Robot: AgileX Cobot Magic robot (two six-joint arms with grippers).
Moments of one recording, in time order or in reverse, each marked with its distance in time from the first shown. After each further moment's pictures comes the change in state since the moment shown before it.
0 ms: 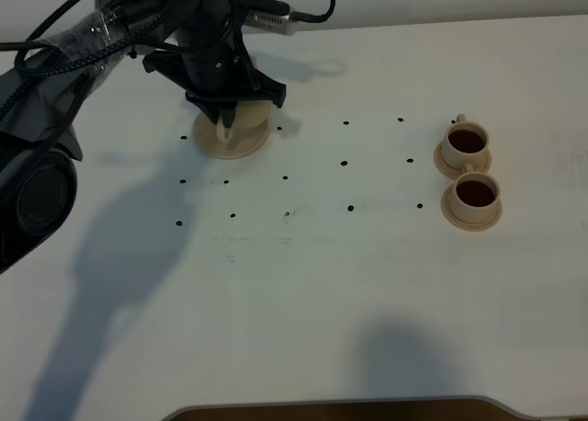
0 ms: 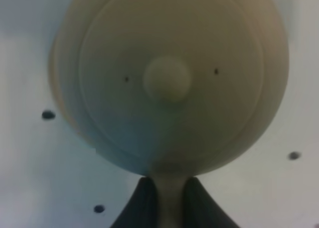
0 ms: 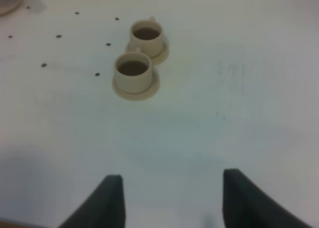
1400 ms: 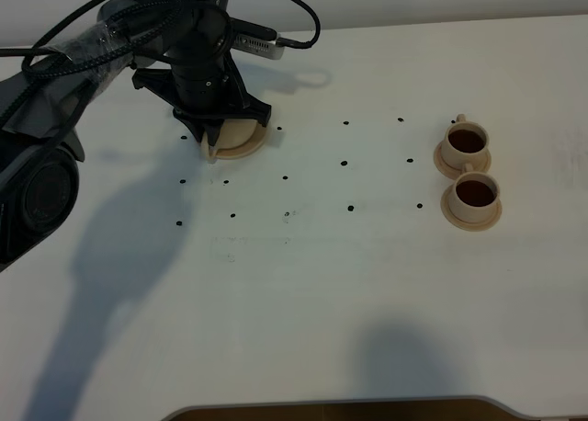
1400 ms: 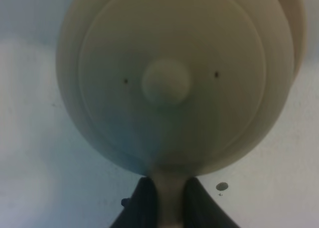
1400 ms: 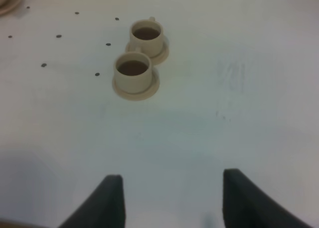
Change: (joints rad) left arm 0.028 0.035 0.048 0.029 0.000 0.004; right arm 0.000 0.000 0.000 0.000 0.000 0.000
